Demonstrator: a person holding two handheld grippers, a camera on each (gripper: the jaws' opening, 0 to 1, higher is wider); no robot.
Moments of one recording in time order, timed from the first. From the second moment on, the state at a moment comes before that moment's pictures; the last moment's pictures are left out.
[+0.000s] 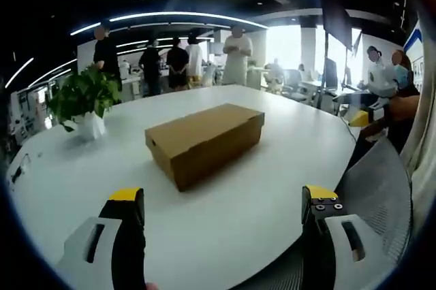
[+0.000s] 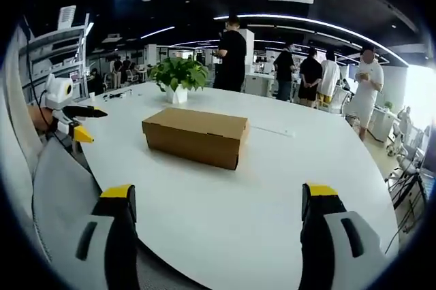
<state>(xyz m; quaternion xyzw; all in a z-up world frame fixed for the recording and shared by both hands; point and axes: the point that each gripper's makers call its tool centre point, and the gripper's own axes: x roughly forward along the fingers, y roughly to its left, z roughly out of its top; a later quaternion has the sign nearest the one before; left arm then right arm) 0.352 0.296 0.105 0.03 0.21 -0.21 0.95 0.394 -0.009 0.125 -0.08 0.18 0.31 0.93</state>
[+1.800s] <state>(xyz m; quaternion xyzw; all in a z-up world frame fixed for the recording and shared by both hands) 0.372 0.296 0.102 0.03 0.22 -0.21 0.95 0.416 -0.015 0.129 -0.09 0.19 0.32 0.92</state>
